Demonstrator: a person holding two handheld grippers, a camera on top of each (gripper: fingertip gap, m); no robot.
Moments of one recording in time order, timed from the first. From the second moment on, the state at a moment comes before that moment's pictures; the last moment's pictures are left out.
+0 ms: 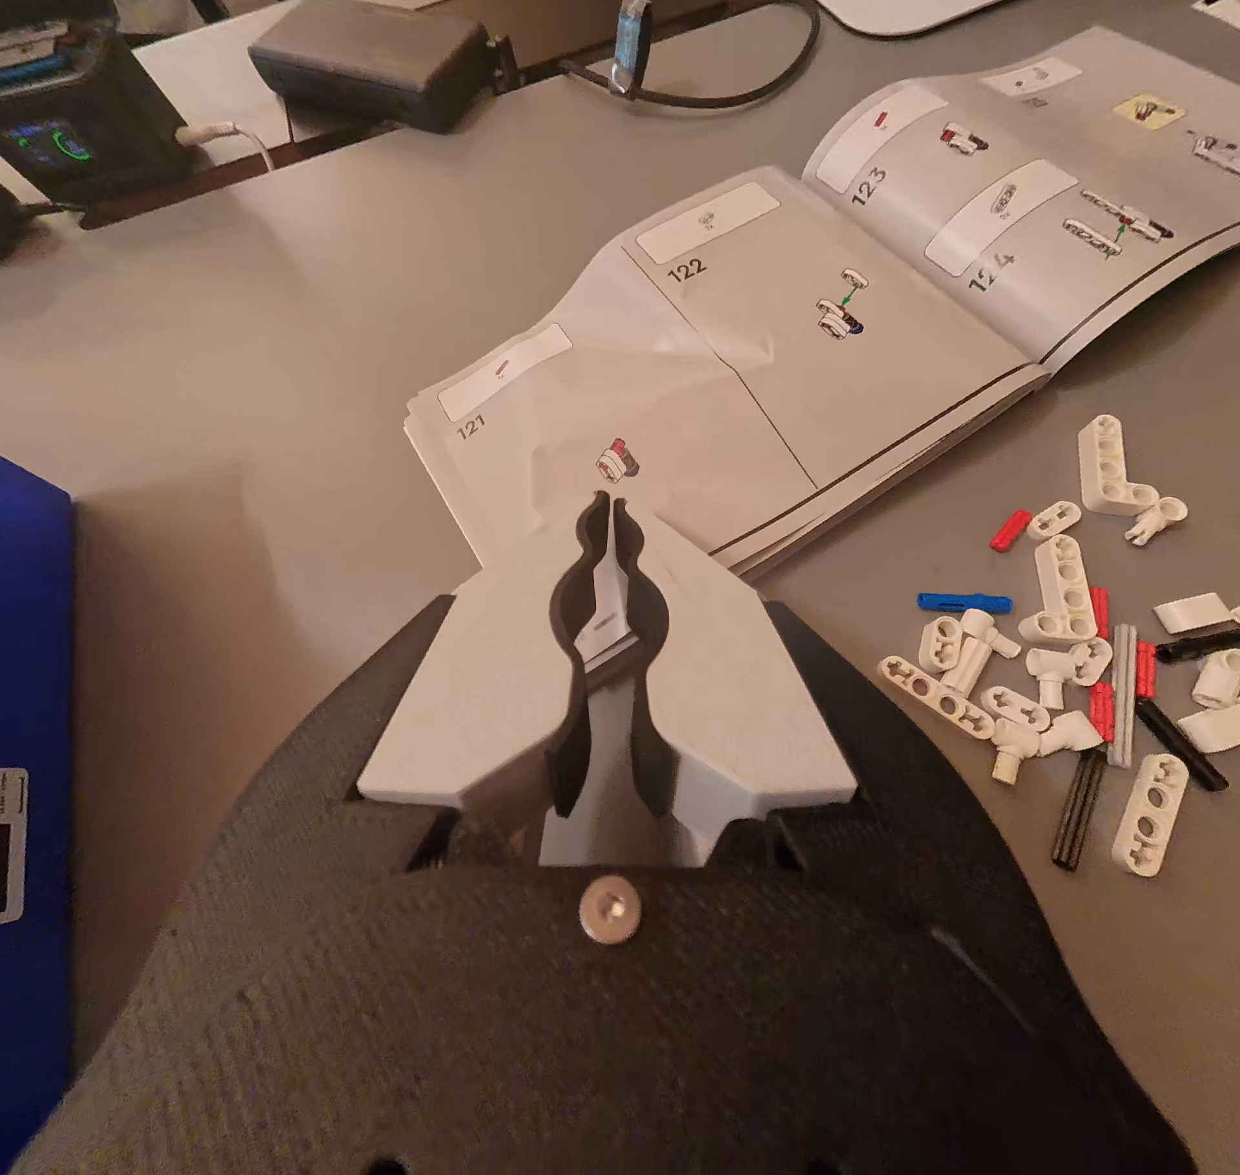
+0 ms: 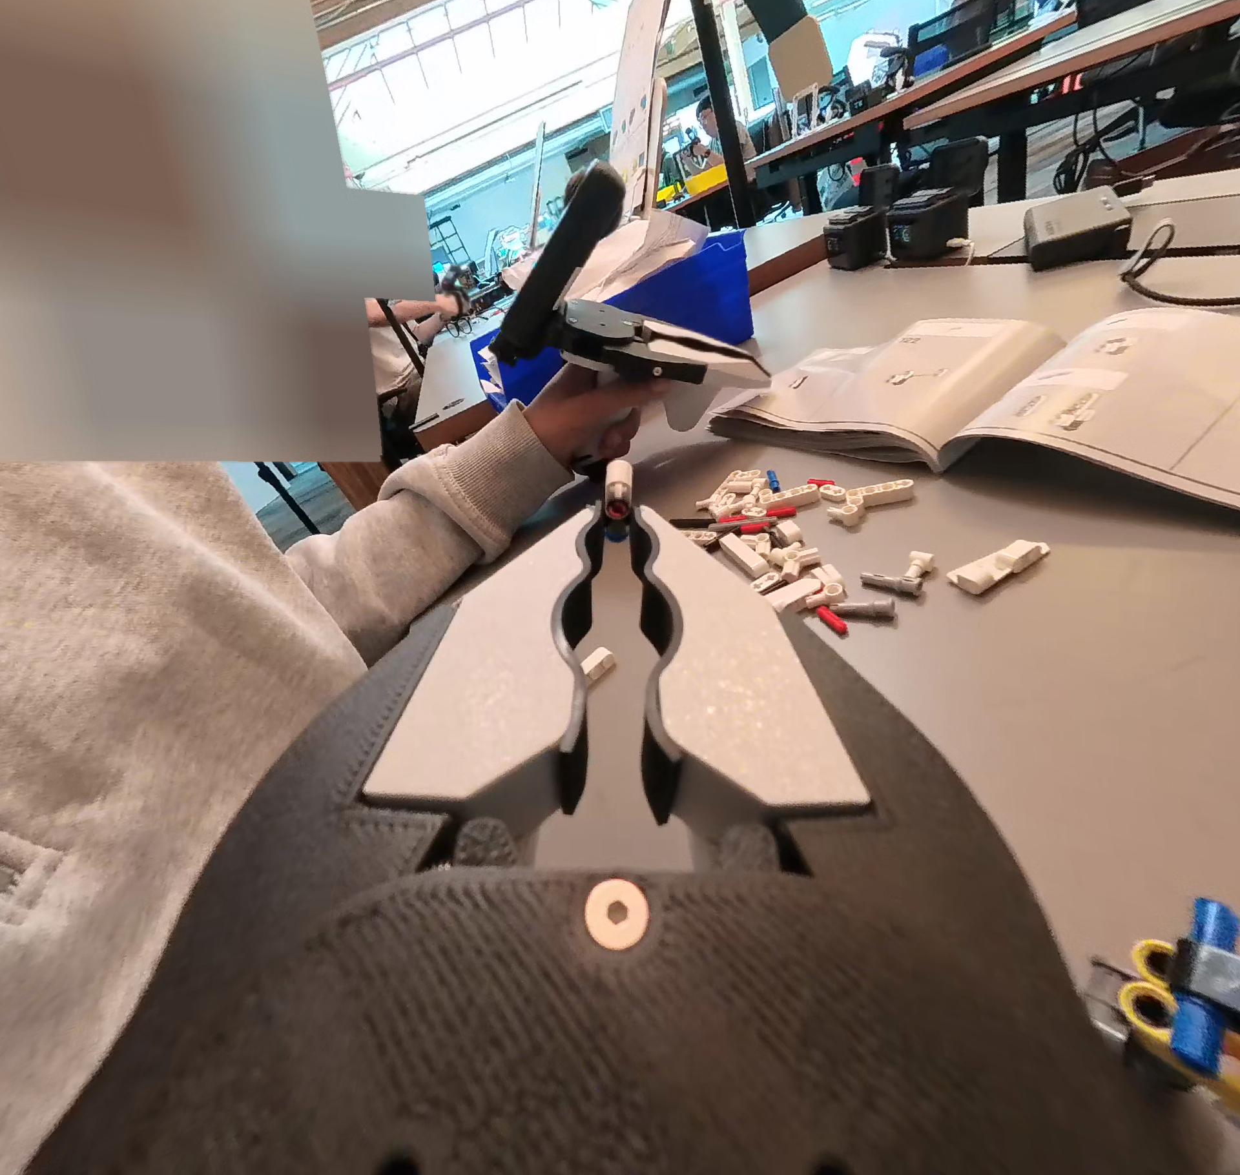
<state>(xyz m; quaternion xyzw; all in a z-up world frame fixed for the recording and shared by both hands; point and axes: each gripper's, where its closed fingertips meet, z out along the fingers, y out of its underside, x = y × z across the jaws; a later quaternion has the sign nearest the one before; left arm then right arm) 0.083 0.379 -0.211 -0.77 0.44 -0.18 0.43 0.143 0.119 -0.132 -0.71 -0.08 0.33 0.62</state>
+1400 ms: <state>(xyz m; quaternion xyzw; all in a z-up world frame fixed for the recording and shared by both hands) 0.078 0.376 -0.232 -0.80 0.45 -0.16 0.37 0.139 0.105 -0.107 -0.64 -0.12 0.32 0.69</state>
